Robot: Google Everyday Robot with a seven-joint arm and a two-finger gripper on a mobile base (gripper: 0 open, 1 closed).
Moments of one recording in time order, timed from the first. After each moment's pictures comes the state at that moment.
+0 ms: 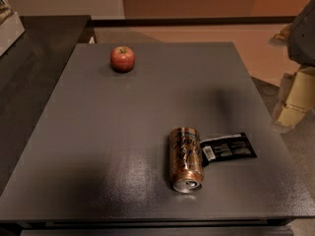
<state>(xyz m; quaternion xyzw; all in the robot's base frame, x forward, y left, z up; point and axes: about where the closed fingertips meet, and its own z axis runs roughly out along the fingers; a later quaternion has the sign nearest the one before) 0.438 -0.217 0.976 -0.60 0.78 -0.03 0.16</state>
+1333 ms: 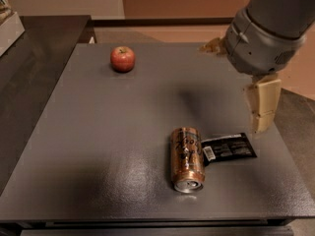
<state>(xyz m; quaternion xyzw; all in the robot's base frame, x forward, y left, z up) 0.433 -0.131 0.959 -0.82 0.56 -0.02 0.13</state>
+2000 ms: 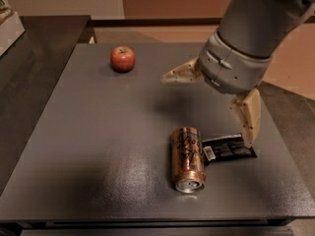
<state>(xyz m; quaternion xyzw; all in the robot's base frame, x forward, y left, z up) 0.411 -0.090 0.934 -0.92 0.36 0.01 0.12</state>
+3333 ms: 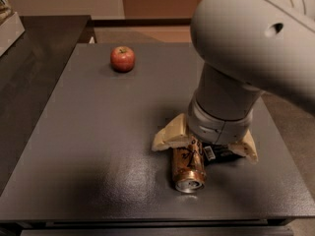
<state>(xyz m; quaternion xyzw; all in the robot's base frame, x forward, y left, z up) 0.366 -0.094 0.862 -1.00 0.08 -0.01 0.03</state>
